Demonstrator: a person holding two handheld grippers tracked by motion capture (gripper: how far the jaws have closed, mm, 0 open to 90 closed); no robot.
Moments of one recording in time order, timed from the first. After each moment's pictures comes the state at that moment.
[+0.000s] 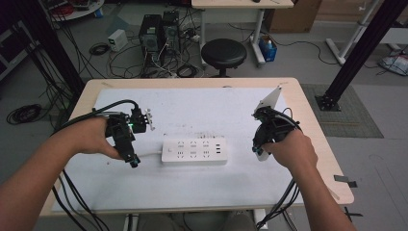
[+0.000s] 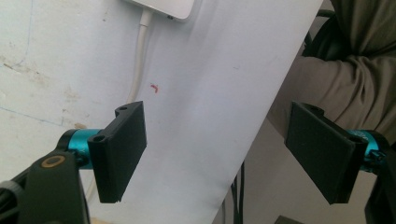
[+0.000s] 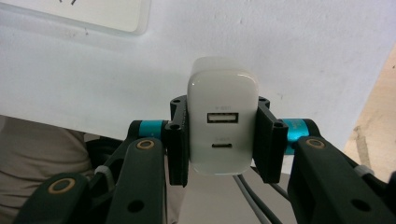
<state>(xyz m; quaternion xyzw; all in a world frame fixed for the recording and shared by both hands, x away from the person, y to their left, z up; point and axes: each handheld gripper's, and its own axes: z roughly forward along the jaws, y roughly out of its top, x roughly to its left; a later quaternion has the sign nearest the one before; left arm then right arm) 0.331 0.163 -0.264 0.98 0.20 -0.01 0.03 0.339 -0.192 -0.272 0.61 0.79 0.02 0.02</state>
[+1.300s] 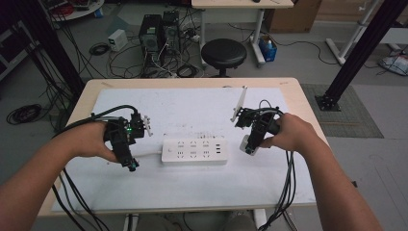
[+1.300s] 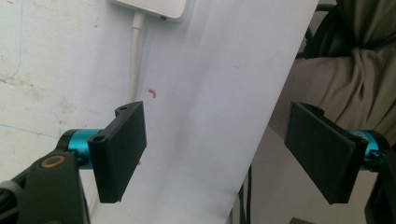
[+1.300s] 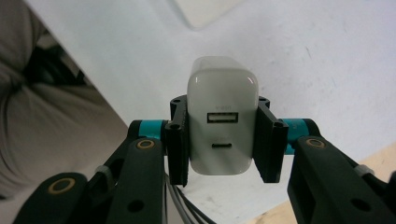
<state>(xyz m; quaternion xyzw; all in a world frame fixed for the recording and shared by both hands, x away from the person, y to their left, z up) 0.328 0.168 -0.274 0.99 0.16 -0.01 0.04 0.346 -0.159 -0.264 0.24 0.97 0.01 0.04</state>
